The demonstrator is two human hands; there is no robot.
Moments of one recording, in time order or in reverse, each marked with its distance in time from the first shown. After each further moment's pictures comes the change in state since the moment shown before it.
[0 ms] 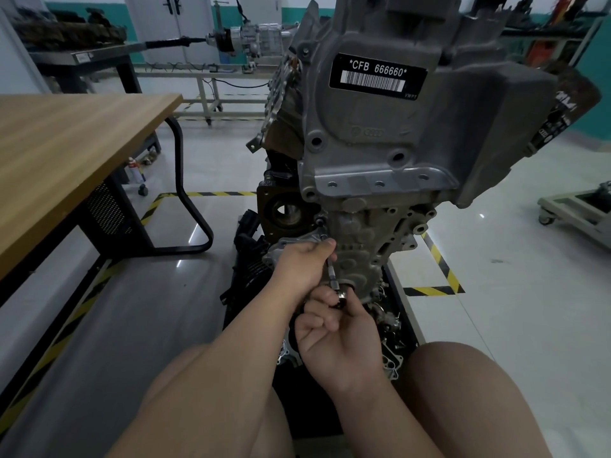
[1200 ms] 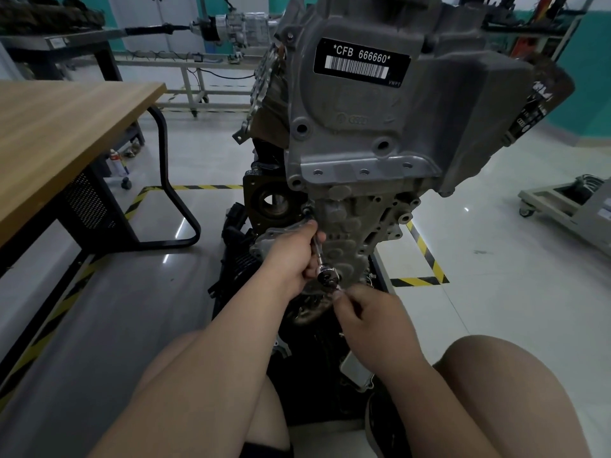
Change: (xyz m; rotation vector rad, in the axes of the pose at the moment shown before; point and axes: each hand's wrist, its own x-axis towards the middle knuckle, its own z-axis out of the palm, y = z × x) left_hand -0.004 0.011 0.011 -0.435 -0.040 -0.225; right_hand -0.032 -0.056 -0.012 -2.277 0.271 -0.759
